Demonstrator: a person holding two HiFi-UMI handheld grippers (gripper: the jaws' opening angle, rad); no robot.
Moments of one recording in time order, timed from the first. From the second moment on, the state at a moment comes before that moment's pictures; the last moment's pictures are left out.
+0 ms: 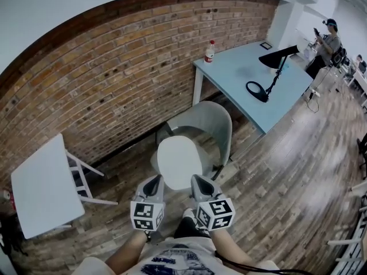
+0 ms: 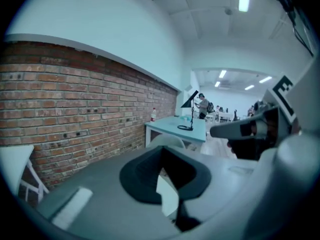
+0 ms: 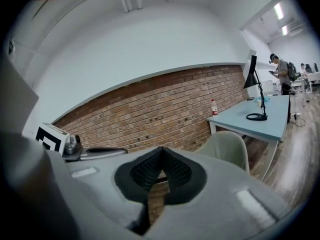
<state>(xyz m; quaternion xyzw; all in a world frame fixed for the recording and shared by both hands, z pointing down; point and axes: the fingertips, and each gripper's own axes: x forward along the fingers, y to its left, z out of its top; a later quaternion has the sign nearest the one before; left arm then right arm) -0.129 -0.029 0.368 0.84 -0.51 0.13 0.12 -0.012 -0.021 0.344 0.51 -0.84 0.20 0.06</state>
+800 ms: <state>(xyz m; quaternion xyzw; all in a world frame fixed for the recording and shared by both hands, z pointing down) -0.100 -0.144 0.411 0.82 -0.53 0.17 0.13 0.045 -0.149 0.399 0.50 -0.83 0.24 0.09</state>
